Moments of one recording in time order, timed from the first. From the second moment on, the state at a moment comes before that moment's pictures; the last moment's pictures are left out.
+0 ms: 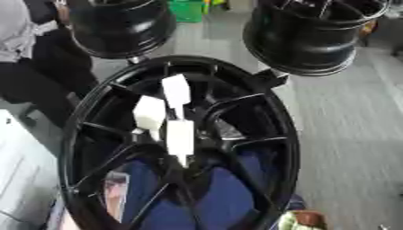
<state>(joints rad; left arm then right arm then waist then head) -1.20 0.77 -0.37 -1.44 -0.30 -0.17 -0.91 -0.64 -1.10 0.14 -1.92 0.07 0.48 0.04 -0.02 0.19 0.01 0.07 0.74</state>
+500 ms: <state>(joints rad) -1.20 0.77 -0.37 -1.44 -0.30 -0.17 -0.91 -0.64 -1.10 0.14 -1.92 0.07 0.48 0.04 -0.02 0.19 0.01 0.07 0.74</state>
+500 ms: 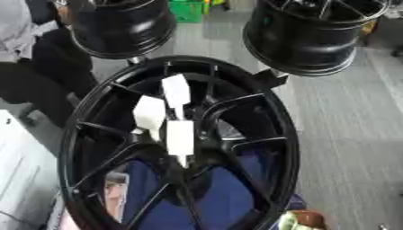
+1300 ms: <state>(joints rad) -1.16 0.81 -0.48 -1.50 -0.27 -0.11 -0.91 -0.65 -1.10 0.14 -1.92 0.08 0.48 0.04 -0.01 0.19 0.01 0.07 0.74</state>
